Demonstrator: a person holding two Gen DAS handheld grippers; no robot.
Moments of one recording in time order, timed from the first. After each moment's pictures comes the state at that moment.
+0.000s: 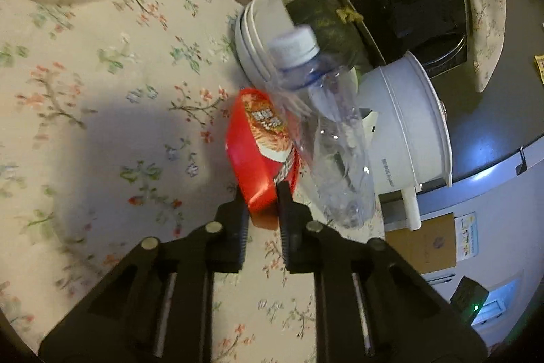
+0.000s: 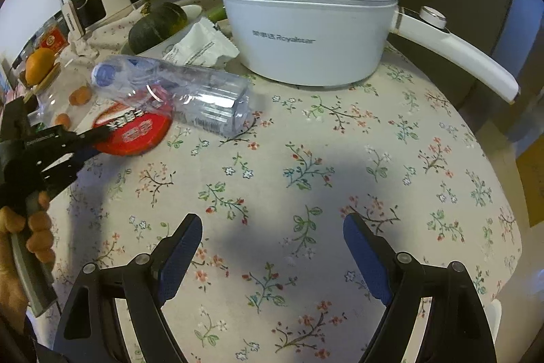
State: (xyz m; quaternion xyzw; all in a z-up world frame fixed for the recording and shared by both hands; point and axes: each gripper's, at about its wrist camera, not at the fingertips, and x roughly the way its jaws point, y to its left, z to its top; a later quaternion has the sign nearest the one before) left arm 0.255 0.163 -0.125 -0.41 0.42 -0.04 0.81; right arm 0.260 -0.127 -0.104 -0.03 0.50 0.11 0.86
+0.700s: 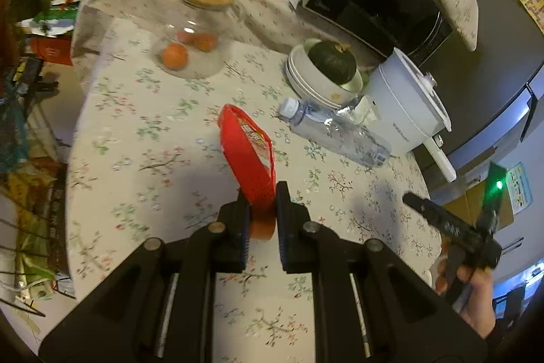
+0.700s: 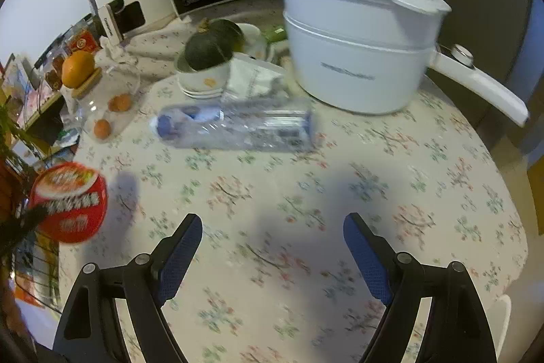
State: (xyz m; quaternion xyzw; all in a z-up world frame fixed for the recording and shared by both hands) left arm 0.107 0.210 -0.035 -0.27 0.42 0.04 0.87; right arm 0.244 -0.061 -0.068 -0.02 0.47 0.15 0.87
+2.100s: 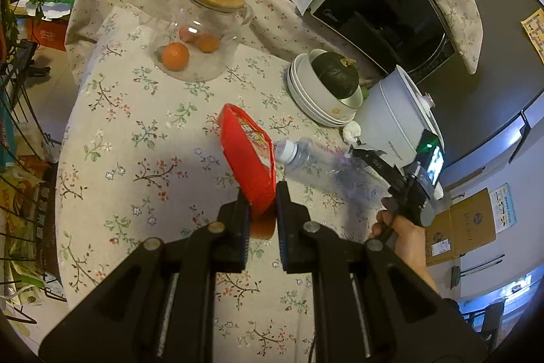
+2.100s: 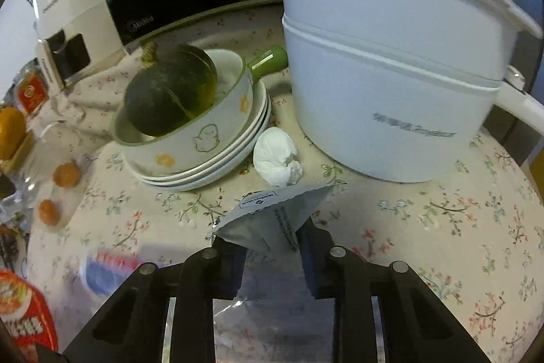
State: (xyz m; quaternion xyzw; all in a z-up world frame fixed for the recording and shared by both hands) left arm 0.127 0.232 -0.040 -0.31 0.41 0.02 0.85; right arm 0.348 -0.015 -0.123 0.01 0.41 0.09 0.91
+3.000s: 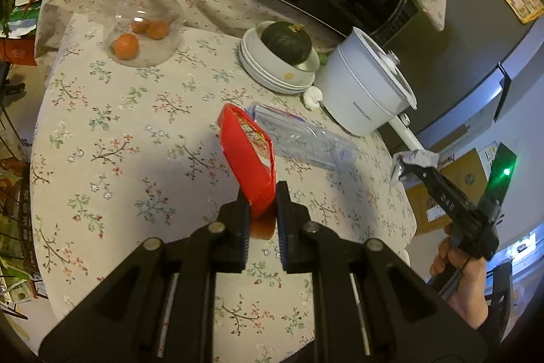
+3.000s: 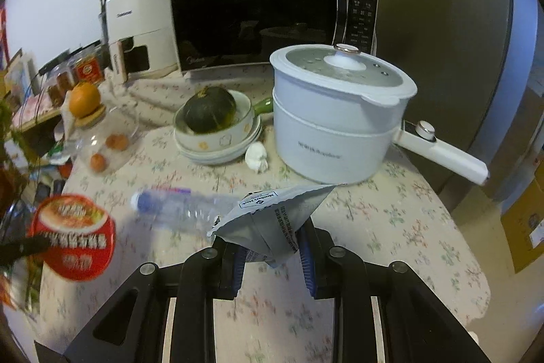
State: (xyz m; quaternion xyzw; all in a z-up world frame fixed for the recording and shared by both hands) left arm 0.115 0.176 -0.029 -0.27 0.43 -0.04 0.86; right arm 0.209 -0.081 -0.017 -0.08 0.36 0.13 0.92
